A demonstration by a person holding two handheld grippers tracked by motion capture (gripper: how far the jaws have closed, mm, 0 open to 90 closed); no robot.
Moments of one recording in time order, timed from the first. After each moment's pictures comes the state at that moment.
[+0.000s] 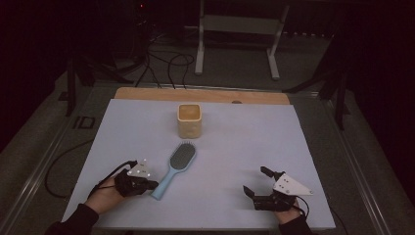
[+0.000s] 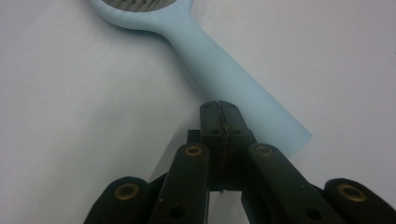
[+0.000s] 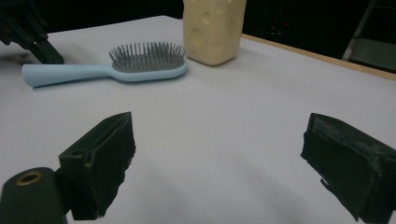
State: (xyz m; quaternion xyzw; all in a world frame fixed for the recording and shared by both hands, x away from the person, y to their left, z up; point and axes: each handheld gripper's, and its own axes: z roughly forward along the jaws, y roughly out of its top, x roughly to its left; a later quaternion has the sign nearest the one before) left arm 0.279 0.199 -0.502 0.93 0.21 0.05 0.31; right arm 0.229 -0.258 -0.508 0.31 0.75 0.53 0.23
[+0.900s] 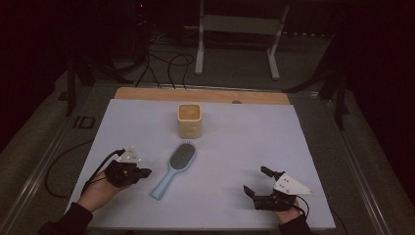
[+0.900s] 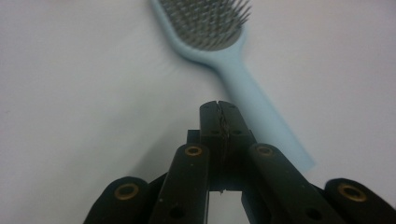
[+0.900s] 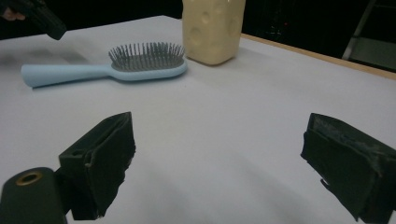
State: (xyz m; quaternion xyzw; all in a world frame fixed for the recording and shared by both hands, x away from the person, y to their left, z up) left arm 0.286 0.213 -0.464 0.89 0.30 0.07 0.32; right arm 0.230 -0.259 -0.508 0.31 0.75 0.54 0.23
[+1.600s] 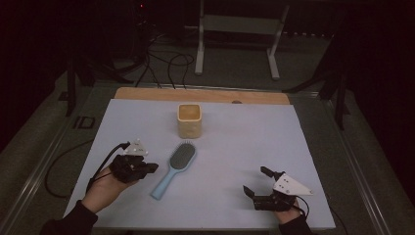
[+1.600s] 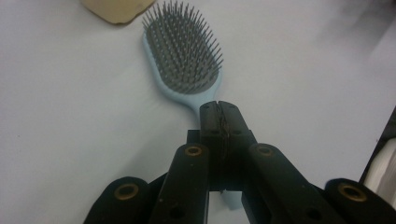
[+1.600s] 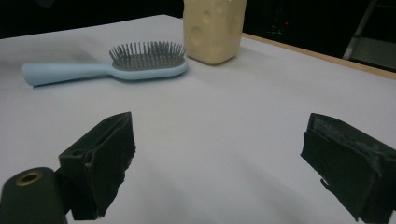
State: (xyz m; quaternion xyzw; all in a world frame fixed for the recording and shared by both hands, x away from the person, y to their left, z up) left arm 0.281 0.181 -0.418 0.88 0.34 0.08 0.32; right arm 0.230 -0.258 -0.508 0.31 0.75 0.54 0.23
